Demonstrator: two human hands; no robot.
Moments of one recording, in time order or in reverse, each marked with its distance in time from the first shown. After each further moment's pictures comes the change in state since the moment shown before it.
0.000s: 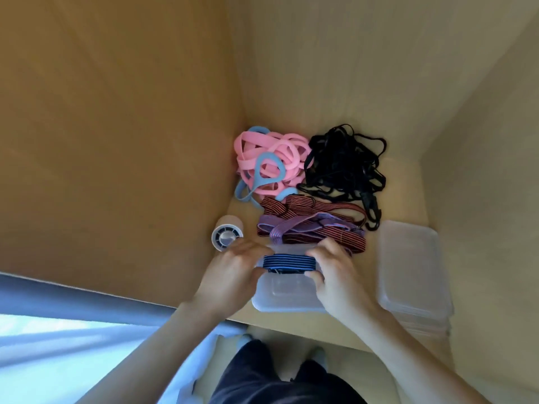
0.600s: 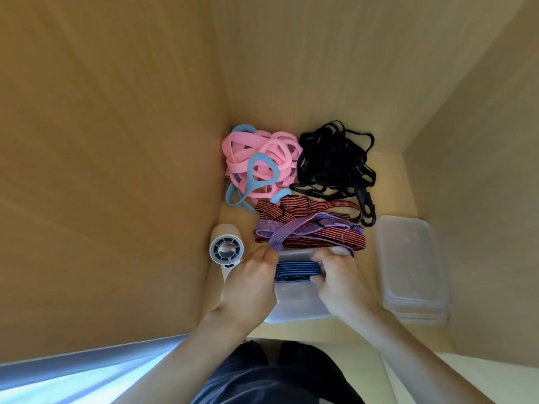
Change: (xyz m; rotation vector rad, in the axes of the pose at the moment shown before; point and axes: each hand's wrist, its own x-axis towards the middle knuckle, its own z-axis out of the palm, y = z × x) left_hand 0.020 -0.009 0.031 0.140 -0.181 -0.085; right_hand 0.012 -0.017 0.014 -0.007 -0.084 0.394
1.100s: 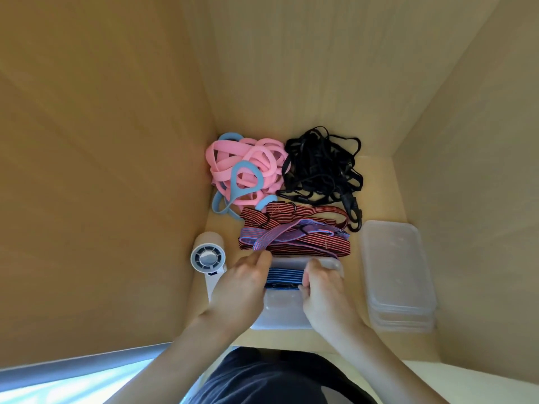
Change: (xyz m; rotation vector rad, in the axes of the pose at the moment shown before) left_hand 0.006 0.019 -0.001 0.083 -0.057 0.047; right_hand -0.013 0.003 -0.012 -0.010 -0.054 0.009
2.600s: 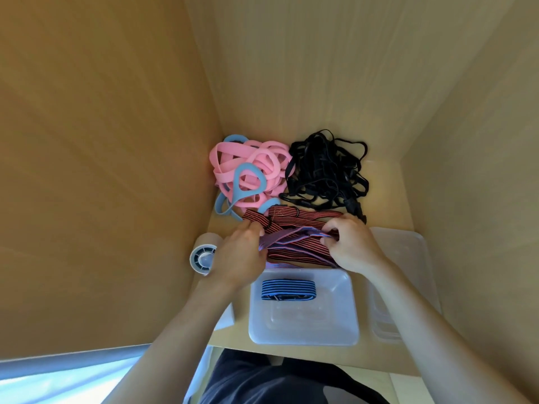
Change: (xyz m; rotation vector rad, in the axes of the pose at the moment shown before) left_hand 0.058 -0.009 -0.015 -0.188 0.095 -0.177; right_hand 0.097 0.055 -0.047 0.032 0.018 0.001
